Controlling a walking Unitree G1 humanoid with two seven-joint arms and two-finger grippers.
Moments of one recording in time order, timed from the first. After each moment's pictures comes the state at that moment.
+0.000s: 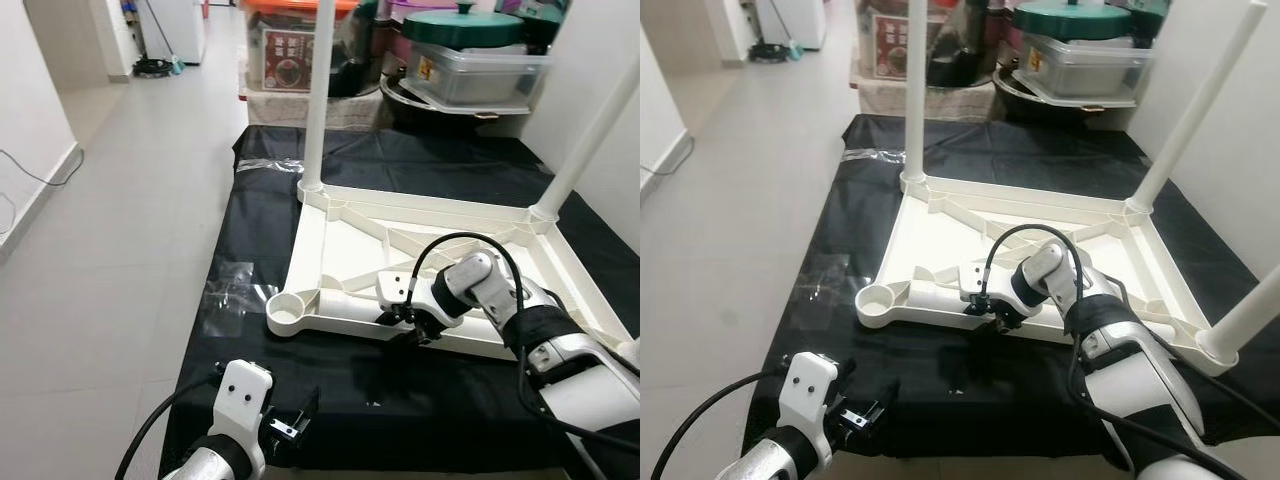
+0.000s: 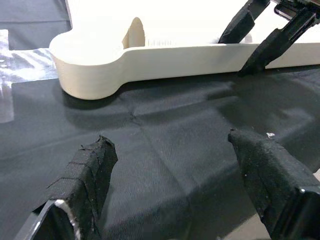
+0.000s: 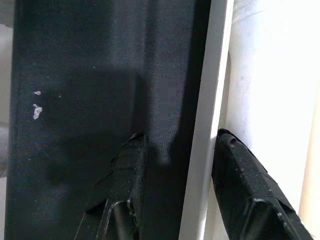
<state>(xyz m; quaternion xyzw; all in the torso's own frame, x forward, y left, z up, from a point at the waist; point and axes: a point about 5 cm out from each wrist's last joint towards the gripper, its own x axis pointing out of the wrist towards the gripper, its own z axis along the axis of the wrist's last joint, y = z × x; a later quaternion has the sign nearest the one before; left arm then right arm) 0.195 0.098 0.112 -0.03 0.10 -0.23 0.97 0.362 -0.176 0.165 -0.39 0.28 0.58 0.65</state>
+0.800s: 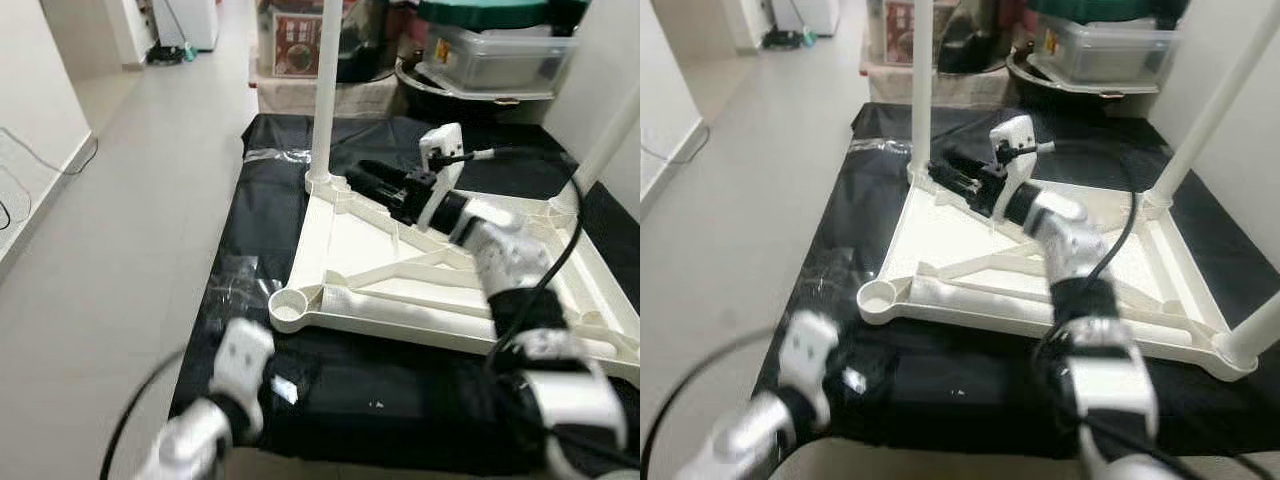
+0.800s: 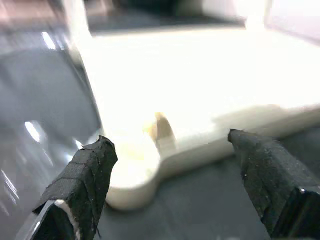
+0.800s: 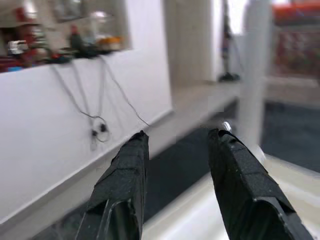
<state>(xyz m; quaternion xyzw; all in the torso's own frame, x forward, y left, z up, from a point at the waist) 0.235 0.109 0.165 0.00 -0.01 -0.24 0.97 0.383 -0.152 0.236 0.05 -0.08 0.31 0.95</state>
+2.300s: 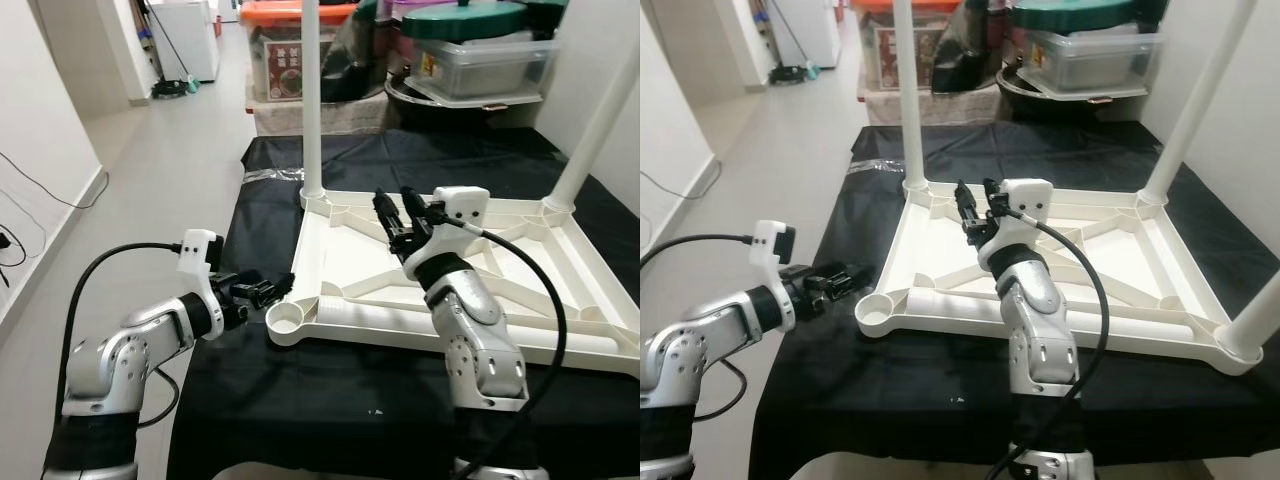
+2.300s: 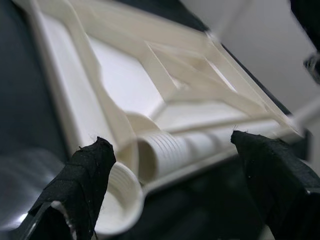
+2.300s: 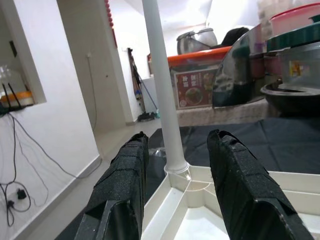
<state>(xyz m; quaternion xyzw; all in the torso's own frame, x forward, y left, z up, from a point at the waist) 0.312 0.145 0.181 -0.20 0.18 -0.37 0.89 0.323 -0.130 0.234 0.07 -0.15 0.14 0.98</state>
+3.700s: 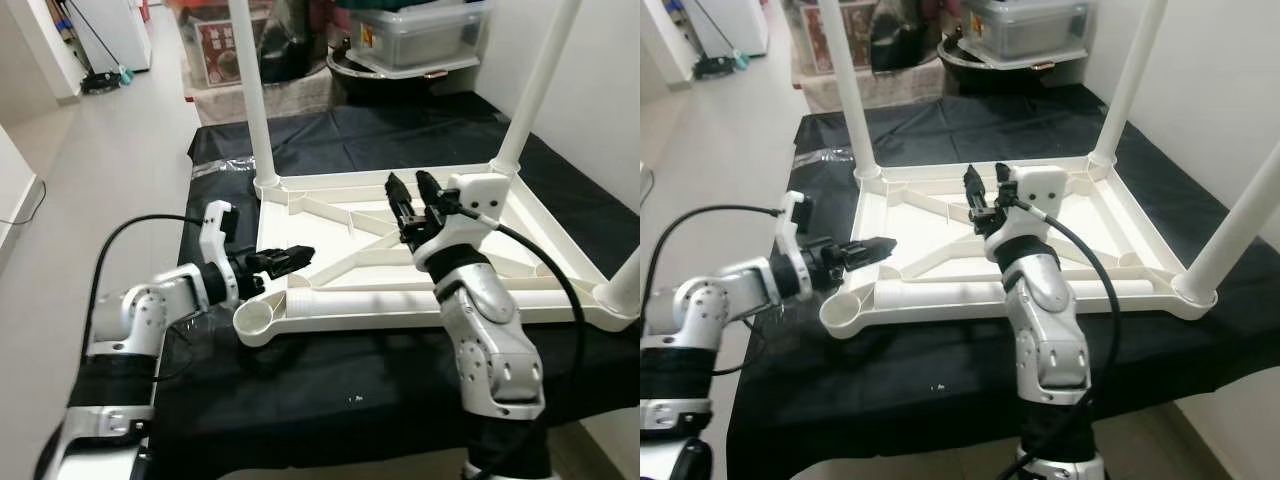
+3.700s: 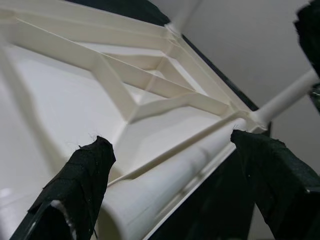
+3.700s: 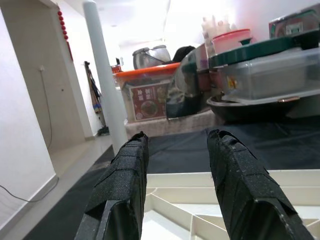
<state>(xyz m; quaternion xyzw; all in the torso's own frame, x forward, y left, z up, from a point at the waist) 0.335 0.157 0.200 -0.21 0.14 -0.37 0.89 0.311 -0.128 0.244 0.06 -0.17 0.12 0.98</state>
